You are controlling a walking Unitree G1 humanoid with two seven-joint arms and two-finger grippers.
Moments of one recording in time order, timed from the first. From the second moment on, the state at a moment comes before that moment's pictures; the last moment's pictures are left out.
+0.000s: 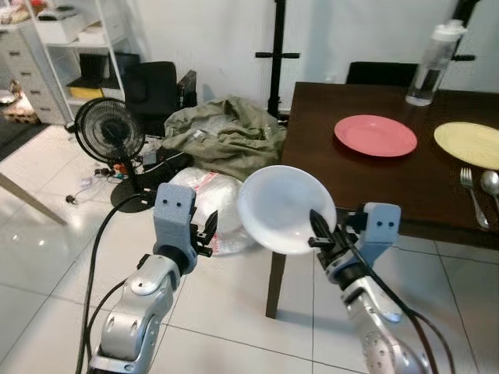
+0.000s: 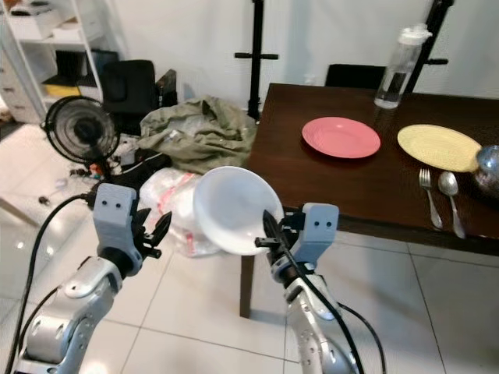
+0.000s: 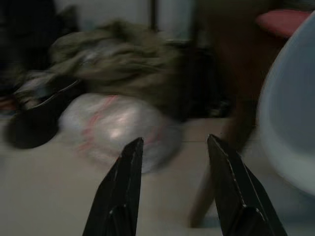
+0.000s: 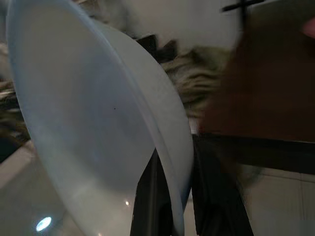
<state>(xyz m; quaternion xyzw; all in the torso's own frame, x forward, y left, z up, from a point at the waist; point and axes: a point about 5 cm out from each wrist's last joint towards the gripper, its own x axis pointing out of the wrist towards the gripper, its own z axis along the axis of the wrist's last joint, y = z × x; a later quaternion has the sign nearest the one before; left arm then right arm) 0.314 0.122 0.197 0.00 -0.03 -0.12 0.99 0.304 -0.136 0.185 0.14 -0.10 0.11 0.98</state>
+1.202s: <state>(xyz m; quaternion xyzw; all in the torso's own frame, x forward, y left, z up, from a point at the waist) 0.325 0.147 0.196 0.01 -0.03 0.00 1.00 0.304 -0.129 0.188 0.13 -0.10 0.13 0.98</state>
